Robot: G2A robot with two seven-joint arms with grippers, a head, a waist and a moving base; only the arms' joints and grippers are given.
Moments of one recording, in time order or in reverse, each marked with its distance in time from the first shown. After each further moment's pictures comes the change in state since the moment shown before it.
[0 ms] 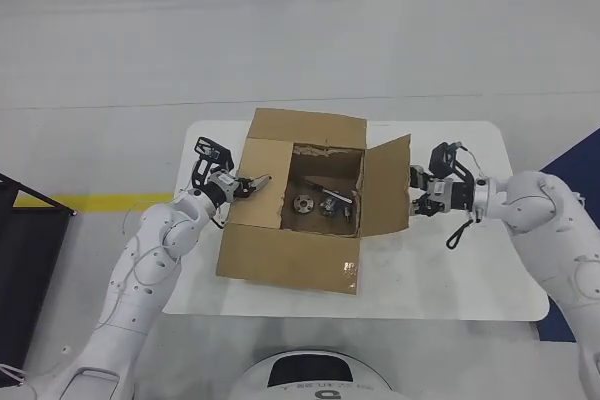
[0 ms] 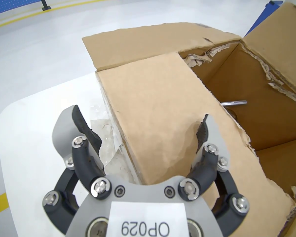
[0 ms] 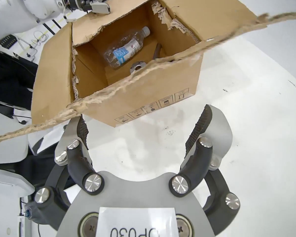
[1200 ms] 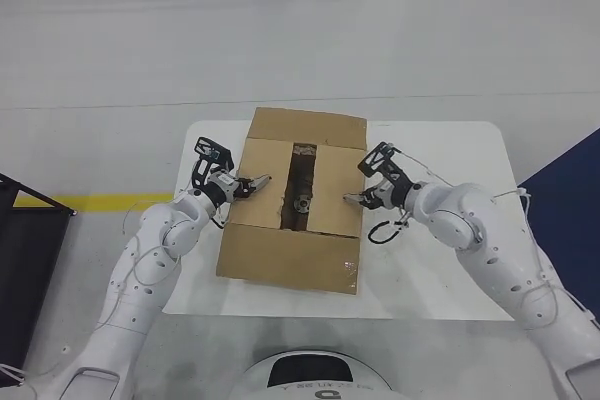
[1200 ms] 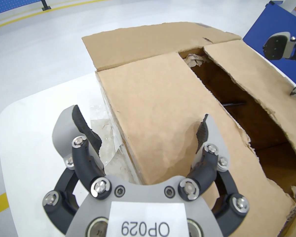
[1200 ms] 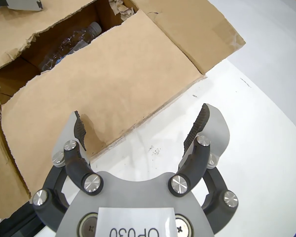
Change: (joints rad) left arm 0.000 0.000 0.000 0.000 0.000 0.000 0.000; right arm -0.033 -0.088 -0.160 -0.338 -0.400 0.722 -0.035
